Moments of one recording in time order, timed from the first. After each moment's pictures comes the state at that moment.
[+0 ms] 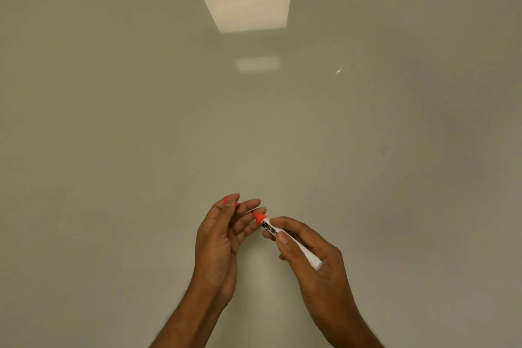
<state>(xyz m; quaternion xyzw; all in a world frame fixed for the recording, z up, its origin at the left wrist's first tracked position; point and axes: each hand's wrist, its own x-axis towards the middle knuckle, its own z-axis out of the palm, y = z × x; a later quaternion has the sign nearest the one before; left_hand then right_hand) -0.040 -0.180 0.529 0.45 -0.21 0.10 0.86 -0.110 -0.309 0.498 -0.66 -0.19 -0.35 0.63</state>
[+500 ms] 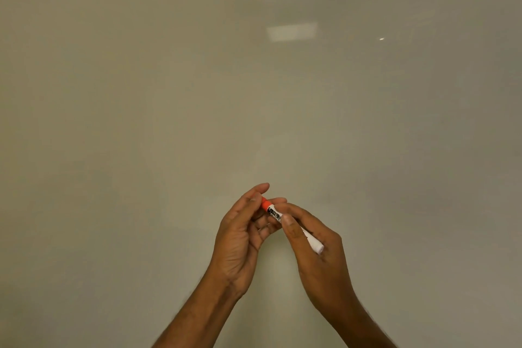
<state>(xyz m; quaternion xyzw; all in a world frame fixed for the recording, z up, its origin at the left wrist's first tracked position) -0.058 -0.136 0.494 0.45 -0.16 0.03 0.88 -0.099 -0.252 0.471 -0.65 -0.19 -0.30 0.67</state>
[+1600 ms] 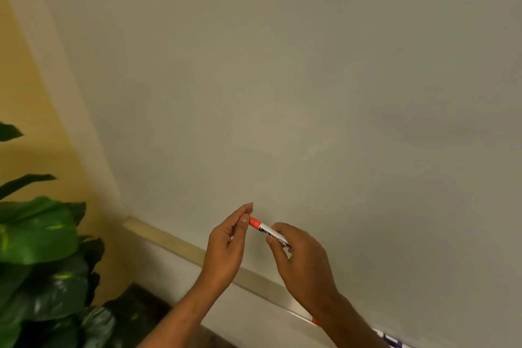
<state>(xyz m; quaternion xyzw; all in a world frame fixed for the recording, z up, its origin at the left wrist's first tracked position) -0.083 0.038 0.297 0.76 0.00 0.20 0.61 -0.076 -0.126 0.298 -0.88 -0.20 -0.20 0.38</state>
